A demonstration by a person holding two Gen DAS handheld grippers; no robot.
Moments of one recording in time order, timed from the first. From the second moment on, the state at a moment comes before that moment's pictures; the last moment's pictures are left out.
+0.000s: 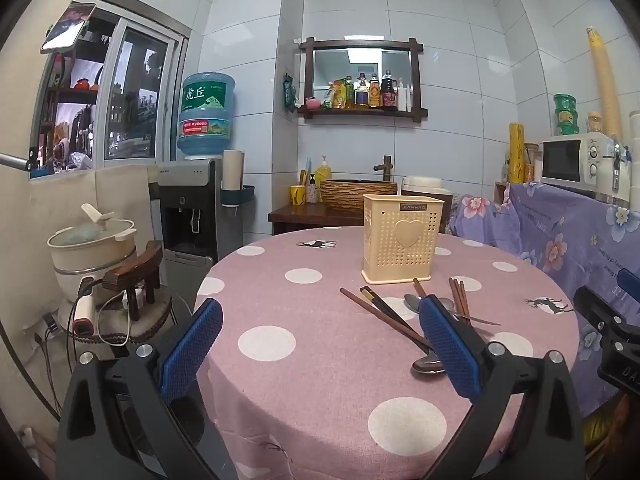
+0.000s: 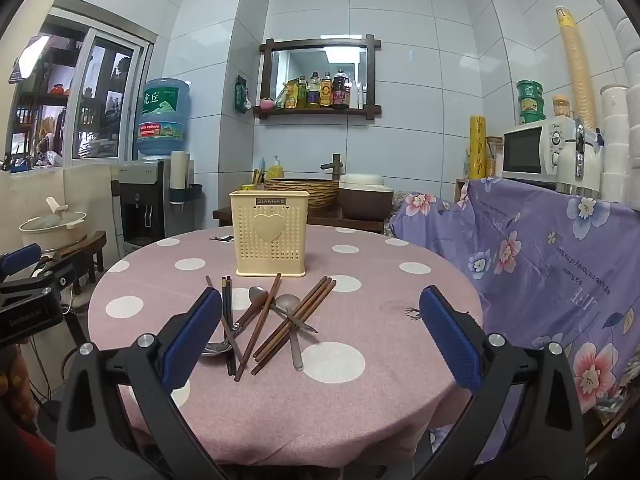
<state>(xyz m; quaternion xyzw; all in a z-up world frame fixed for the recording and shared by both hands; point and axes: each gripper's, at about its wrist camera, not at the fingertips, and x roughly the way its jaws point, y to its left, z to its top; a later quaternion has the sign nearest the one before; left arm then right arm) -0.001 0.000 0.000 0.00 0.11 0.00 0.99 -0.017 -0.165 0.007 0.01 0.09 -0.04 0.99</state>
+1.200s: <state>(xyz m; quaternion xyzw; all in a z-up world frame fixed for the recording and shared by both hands) 0.001 -0.003 0.004 0.00 0.12 0.00 0.99 -0.016 -0.167 0.006 0.01 0.10 -0.04 0.99</state>
